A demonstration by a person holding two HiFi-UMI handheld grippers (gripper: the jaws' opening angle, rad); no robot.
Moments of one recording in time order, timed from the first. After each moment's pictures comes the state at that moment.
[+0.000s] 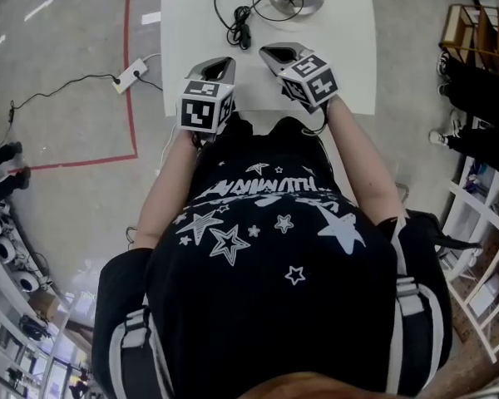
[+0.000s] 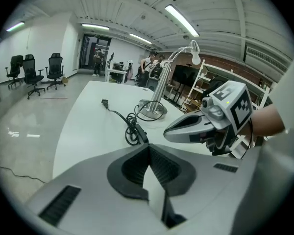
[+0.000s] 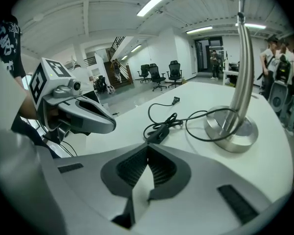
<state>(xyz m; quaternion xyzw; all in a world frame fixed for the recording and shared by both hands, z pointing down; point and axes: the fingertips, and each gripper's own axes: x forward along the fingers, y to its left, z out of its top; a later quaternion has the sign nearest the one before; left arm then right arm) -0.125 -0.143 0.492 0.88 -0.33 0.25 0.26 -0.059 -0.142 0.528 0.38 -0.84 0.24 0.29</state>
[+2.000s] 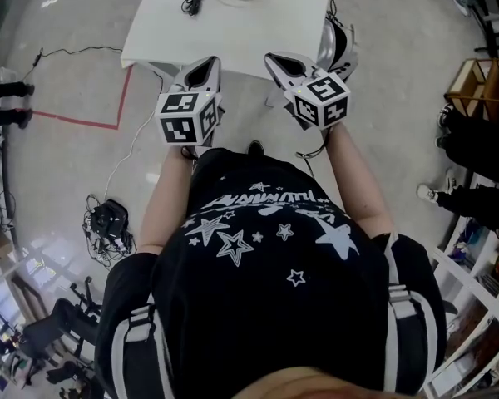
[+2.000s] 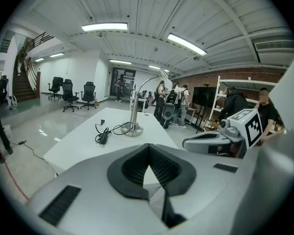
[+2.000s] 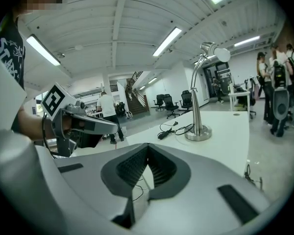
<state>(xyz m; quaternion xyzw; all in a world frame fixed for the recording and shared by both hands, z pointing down) 0.007 0.040 0.399 0.82 -0.52 0.11 0.18 0.112 0.038 0.438 0.33 -0.92 0.15 0.13</state>
